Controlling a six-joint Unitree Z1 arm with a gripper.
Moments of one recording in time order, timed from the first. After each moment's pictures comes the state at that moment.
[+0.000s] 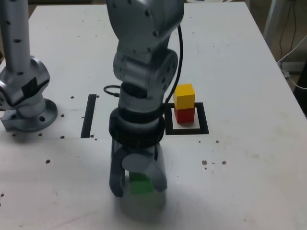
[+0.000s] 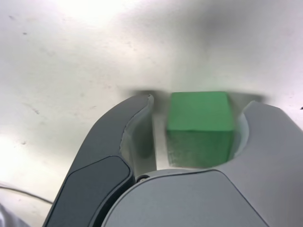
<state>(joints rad) -0.55 1.95 -1.20 0.89 -0.20 -0.61</state>
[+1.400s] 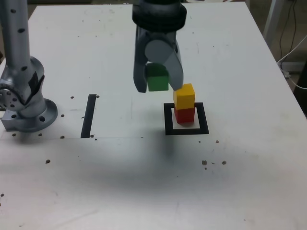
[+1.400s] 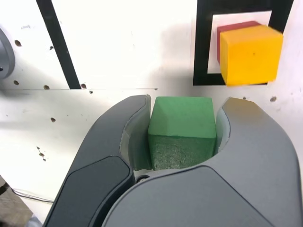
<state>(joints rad) -0.13 1.86 -1.59 1.42 -0.03 -0.14</state>
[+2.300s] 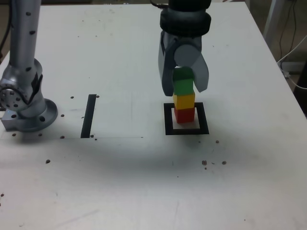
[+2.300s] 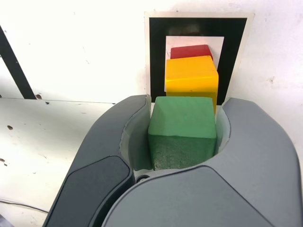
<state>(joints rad) -0.02 1.96 -1.65 1.34 -0.07 -0.10</state>
